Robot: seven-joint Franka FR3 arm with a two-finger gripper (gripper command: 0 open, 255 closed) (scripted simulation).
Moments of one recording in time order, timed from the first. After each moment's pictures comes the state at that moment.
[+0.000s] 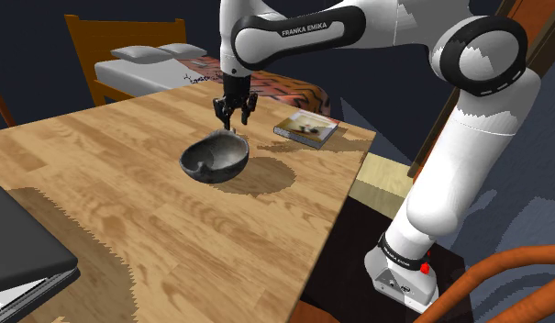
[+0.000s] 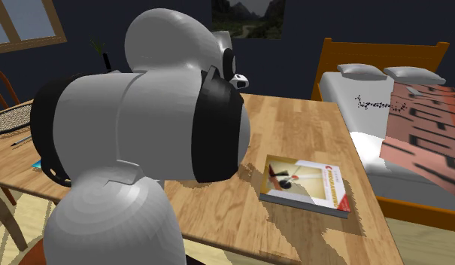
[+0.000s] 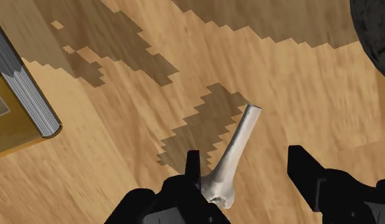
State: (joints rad) arm -0.01 0.05 0.31 -1.82 -0.10 1.92 0.48
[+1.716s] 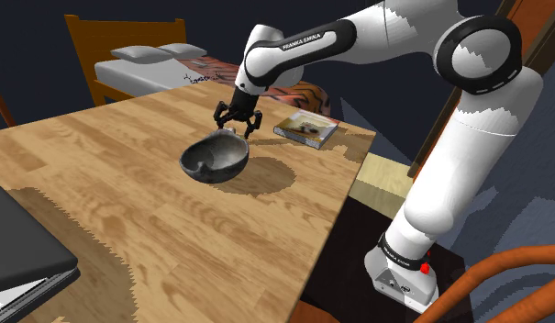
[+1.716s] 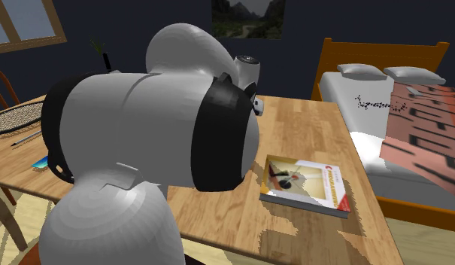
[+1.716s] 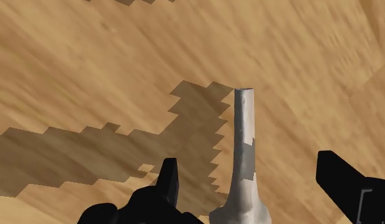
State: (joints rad) arm -0.07 0.03 0.25 -2.03 0.23 2.26 0.57
